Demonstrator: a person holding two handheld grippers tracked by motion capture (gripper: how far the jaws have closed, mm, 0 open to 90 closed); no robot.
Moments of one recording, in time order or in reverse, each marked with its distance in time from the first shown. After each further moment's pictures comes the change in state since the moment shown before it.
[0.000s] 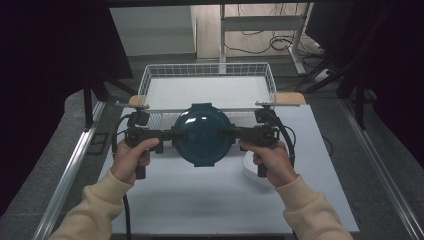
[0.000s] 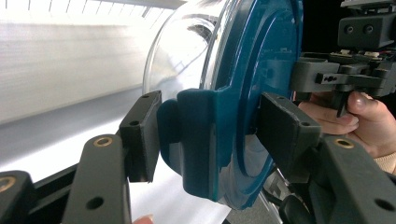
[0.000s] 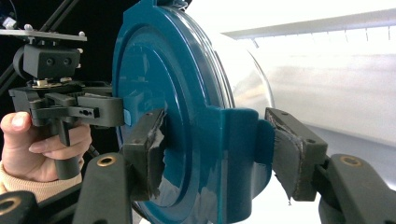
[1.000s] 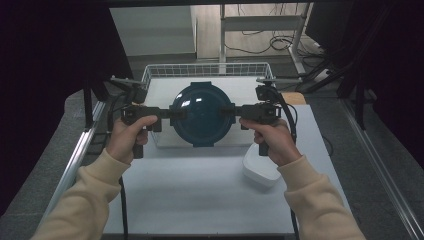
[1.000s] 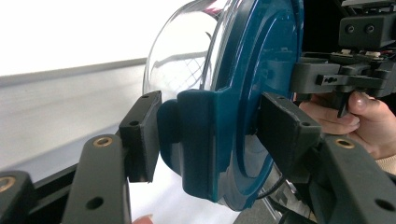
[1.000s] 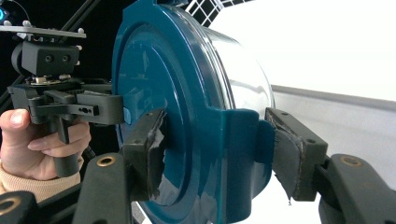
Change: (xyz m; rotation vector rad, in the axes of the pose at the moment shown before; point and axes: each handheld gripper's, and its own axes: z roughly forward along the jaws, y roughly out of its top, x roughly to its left) left arm -0.015 0.048 -0.013 -0.023 0.021 0.034; right arm 0.010 0.049 -0.005 -0.012 0.020 -0.031
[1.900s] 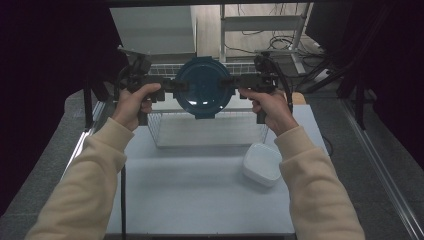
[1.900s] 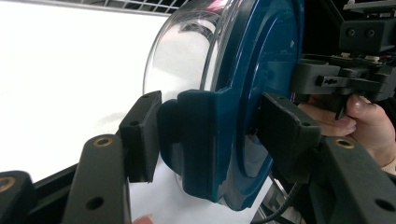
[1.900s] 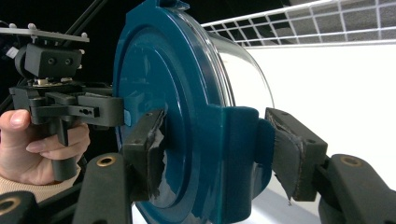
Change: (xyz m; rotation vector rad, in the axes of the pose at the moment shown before) left arm 0.030 0.070 0.019 0.014 -0.022 -0.034; right arm -0.024 0.068 0.019 -0.009 -0.020 -0.002
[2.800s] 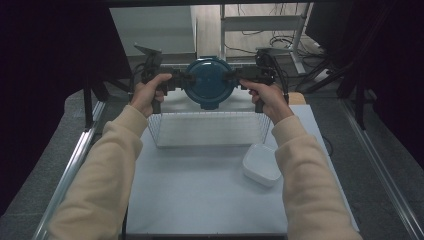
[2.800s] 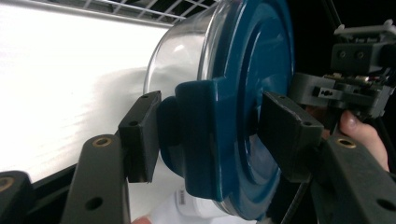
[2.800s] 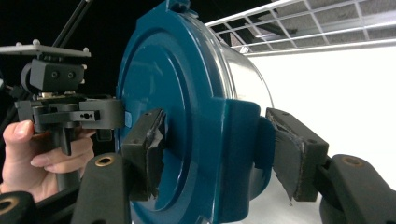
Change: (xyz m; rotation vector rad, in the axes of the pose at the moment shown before) left arm 0.048 0.029 0.044 0.010 -0.020 -0.159; right arm -0.056 0.023 0.030 0.028 -0.016 0.159
